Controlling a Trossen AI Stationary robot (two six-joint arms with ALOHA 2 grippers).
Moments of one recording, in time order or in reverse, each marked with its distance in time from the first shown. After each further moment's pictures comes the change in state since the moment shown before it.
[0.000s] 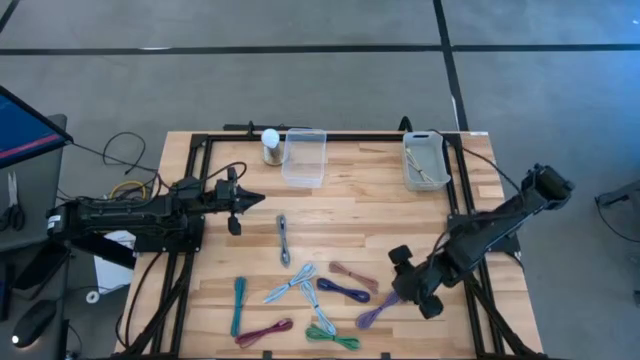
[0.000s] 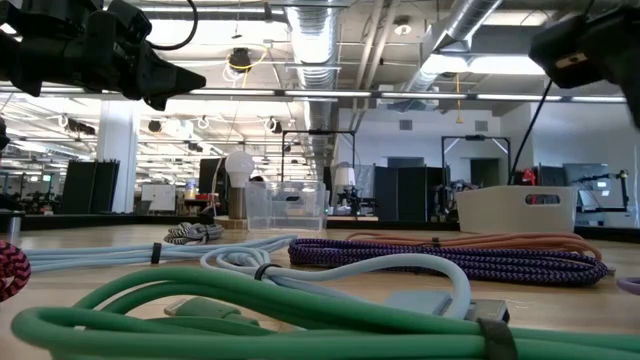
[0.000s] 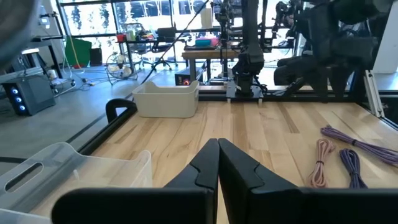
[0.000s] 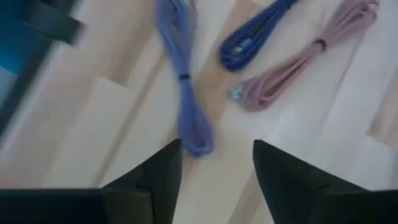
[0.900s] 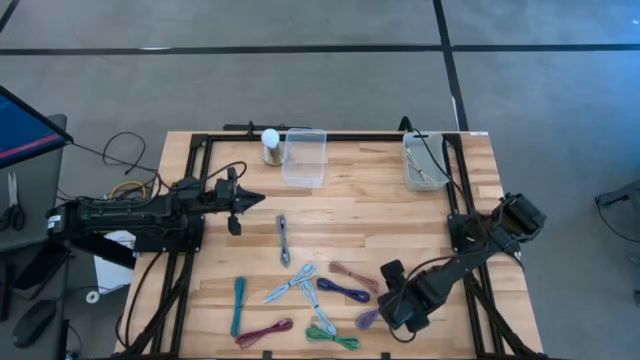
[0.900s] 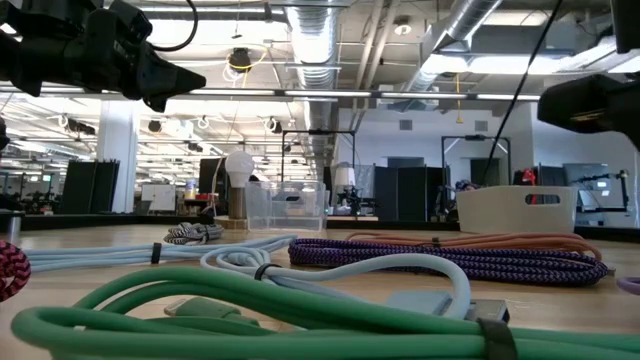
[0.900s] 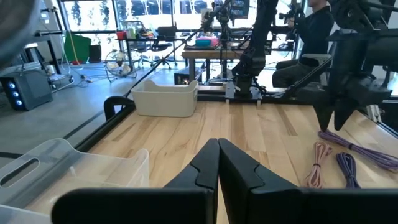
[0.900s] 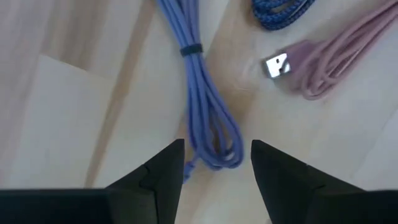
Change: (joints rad) left arm 0.000 0.000 0.000 0.000 0.000 -0.030; right arm 0.044 0.359 0.176 -0.110 -0.013 0.131
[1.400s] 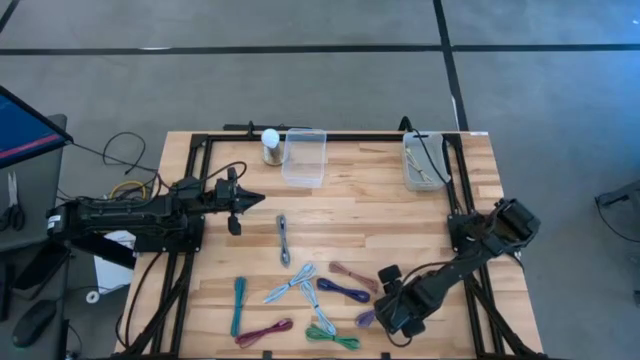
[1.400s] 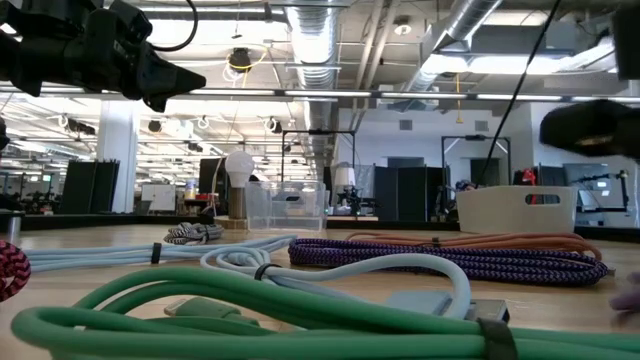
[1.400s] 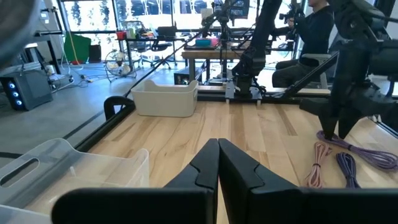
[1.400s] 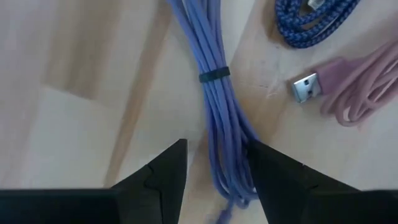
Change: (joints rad) left arm 0.000 0.000 0.000 0.000 0.000 0.000; right arm 0.017 0.073 0.001 0.083 -0.014 0.041
